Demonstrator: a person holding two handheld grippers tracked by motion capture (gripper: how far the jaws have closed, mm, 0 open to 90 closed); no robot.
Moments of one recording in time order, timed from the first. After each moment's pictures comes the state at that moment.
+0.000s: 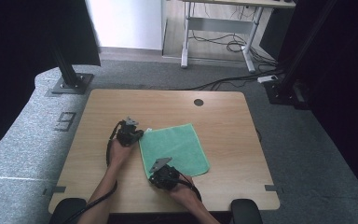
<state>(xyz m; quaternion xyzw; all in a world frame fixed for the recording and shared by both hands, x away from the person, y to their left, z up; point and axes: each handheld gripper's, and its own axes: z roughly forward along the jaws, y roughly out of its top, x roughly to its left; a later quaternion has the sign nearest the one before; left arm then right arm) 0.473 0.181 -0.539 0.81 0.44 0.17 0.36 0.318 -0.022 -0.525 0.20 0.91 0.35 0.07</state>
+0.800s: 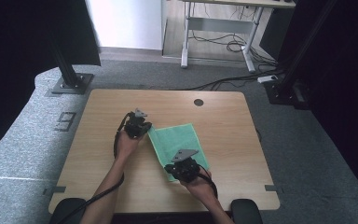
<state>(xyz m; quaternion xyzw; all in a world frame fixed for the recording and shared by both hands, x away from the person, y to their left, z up) 0.486 0.144 -0.506 0.81 0.42 0.18 0.36 0.326 -0.085 -0.494 0.25 0.87 0.40 0.10</state>
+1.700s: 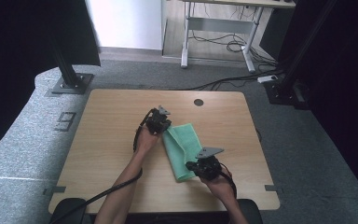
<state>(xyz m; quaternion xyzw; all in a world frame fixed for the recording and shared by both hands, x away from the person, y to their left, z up) 0.505 0.068 -0.501 0.84 0.37 0.18 0.35 0.335 -0.155 -0.500 0.31 0.85 0.41 0.10</state>
